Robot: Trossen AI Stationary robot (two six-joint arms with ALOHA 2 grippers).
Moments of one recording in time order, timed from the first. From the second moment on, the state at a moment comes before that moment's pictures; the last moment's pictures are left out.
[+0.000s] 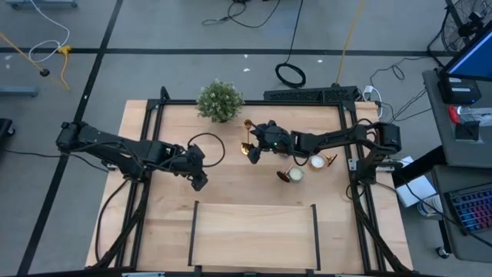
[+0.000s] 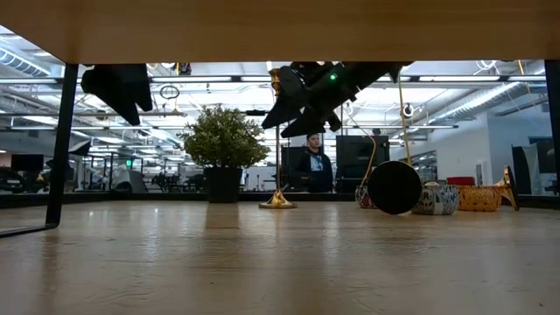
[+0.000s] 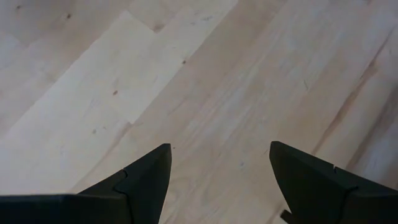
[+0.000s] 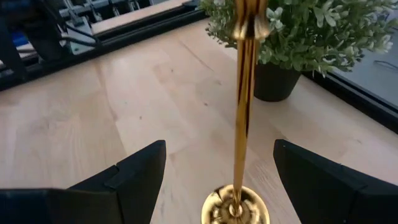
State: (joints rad) left arm -0.16 1.19 0.88 -0.81 -0.21 -0.82; right arm -0.16 1.72 0.96 0.30 0.26 0.28
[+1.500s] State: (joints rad) left arm -0.16 1.19 0.88 -0.81 -0.24 -0.79; right arm -0.20 1.66 0.96 0.32 0.20 0.38
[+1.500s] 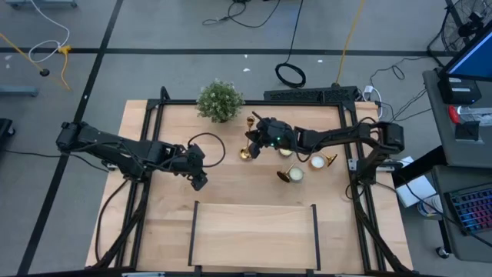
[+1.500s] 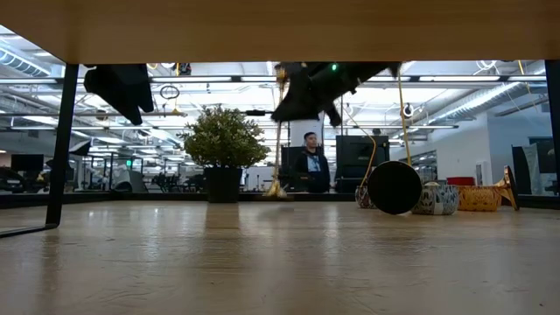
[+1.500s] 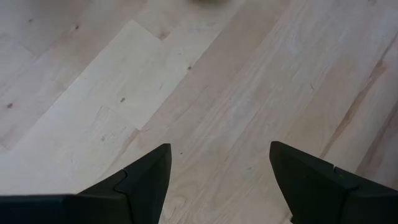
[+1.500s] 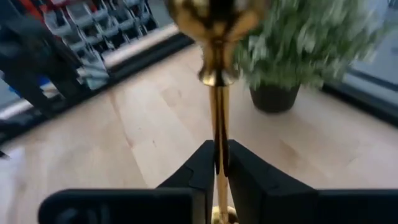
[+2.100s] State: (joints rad) left arm -0.16 1.19 0.88 -0.80 -0.26 -0.78; right arm -0.07 1.17 0.96 0.10 0.20 0.39
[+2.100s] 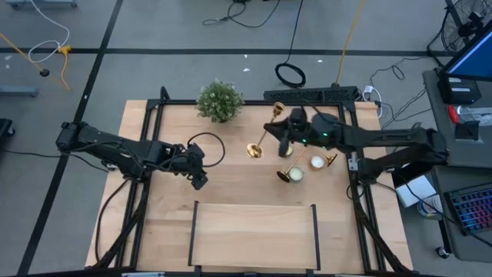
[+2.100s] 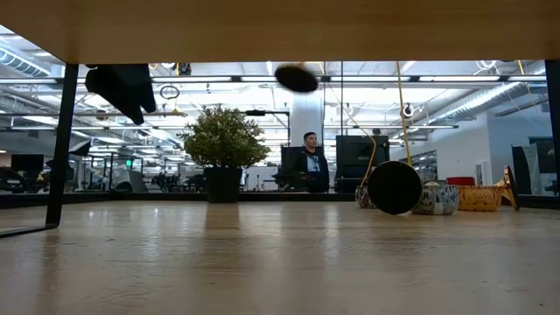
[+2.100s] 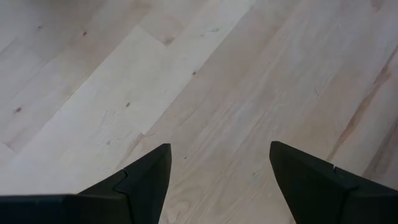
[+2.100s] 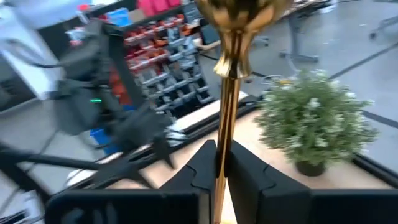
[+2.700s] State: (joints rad) left arm -0.16 1.19 0.88 -0.54 -0.23 -0.86; right arm 0.28 1.00 0.96 0.05 0.21 0.49
